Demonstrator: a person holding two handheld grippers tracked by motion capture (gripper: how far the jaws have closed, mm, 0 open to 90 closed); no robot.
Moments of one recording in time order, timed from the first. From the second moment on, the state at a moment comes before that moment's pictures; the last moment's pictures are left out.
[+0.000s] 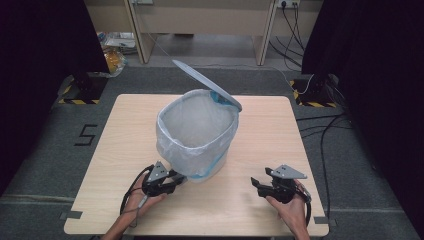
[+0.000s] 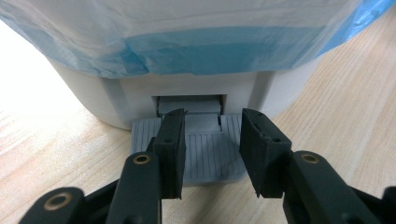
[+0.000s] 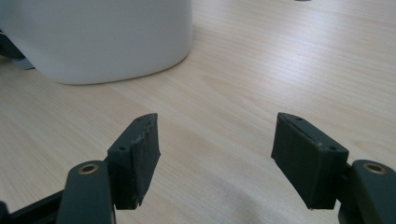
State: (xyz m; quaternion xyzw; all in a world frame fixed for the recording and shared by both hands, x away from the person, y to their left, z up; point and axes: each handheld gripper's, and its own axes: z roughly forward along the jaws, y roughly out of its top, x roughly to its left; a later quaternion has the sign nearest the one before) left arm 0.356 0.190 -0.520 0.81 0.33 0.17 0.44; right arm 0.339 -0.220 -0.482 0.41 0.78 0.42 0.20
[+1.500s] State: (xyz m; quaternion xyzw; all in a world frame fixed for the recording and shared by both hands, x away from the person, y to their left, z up) left arm 0.356 0.192 -0.520 0.81 0.33 0.17 0.45; right arm 0.338 -0.222 -0.515 0.43 0.81 0.35 0.18
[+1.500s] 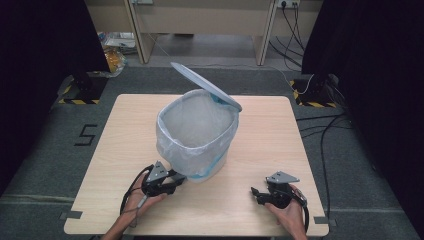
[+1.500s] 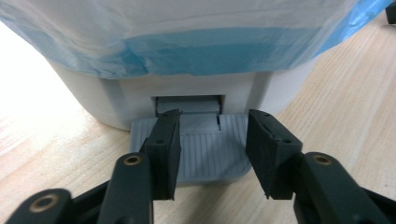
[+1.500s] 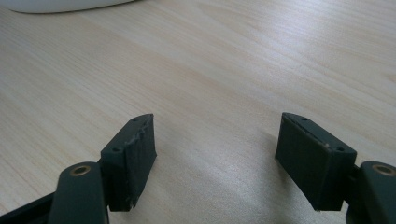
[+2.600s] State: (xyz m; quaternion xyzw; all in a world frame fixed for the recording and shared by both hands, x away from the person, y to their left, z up) left arm 0.347 0.205 -0.506 0.80 0.34 0.16 0.46; right arm 0.338 -0.222 -0.516 0.43 0.81 0.36 0.18
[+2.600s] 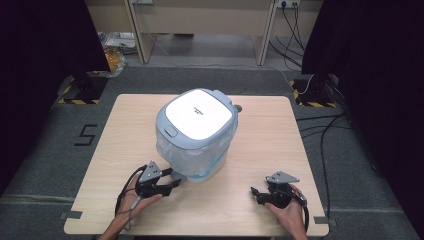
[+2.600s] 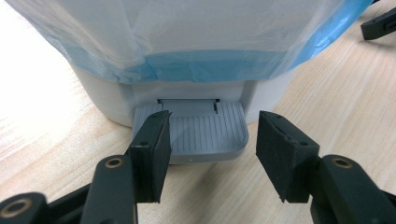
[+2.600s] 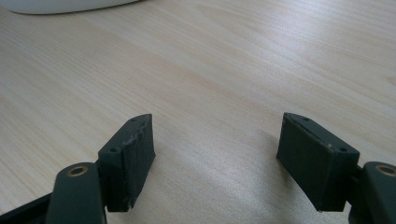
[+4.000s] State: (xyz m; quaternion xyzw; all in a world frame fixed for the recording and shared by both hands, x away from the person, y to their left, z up) left arm 0.307 0.263 -0.523 0.80 0.40 0.14 0.42; right arm 0.338 -0.222 -0.516 0.42 0.81 0.36 0.18
